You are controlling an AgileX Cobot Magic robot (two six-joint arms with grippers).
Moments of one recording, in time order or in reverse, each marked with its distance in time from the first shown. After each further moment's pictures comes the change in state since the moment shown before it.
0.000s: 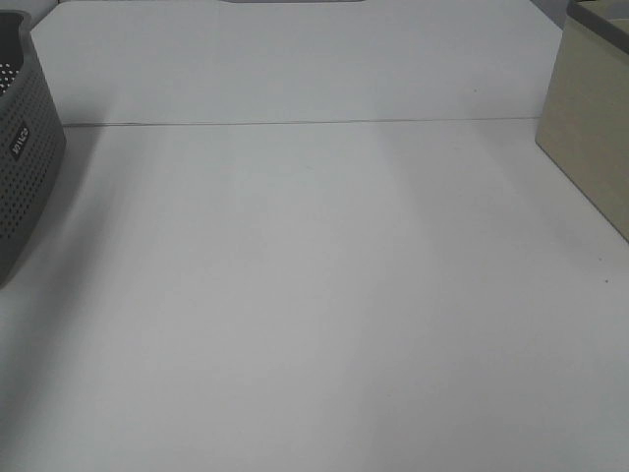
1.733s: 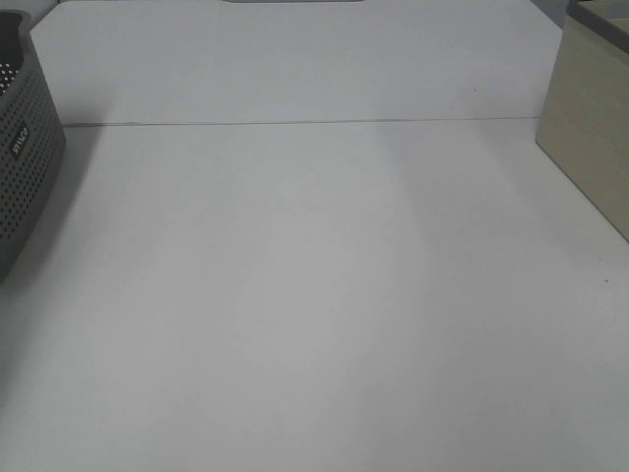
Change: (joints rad) left arm 0.107 0.809 -0.306 0.007 -0.147 0.124; right arm 0.000 0.000 0.000 0.000 0.000 0.000
